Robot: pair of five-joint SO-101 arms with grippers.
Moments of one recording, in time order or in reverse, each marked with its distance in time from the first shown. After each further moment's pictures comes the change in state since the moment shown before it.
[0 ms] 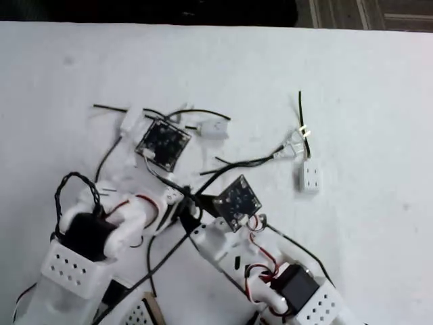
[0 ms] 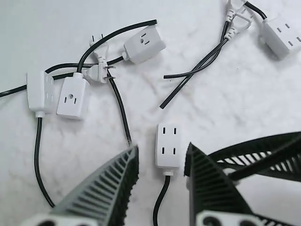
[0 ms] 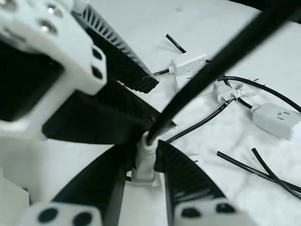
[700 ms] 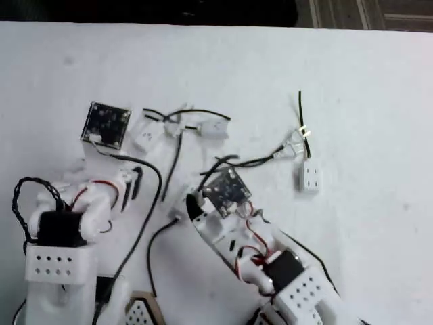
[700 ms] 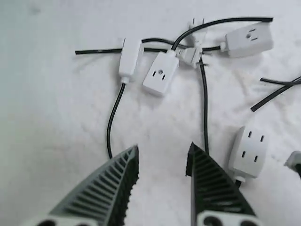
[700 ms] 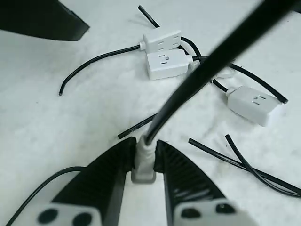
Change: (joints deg) left arm -24.0 0.0 1.1 -1.8 -5.3; right arm 6.6 15.6 4.2 -13.0 7.2
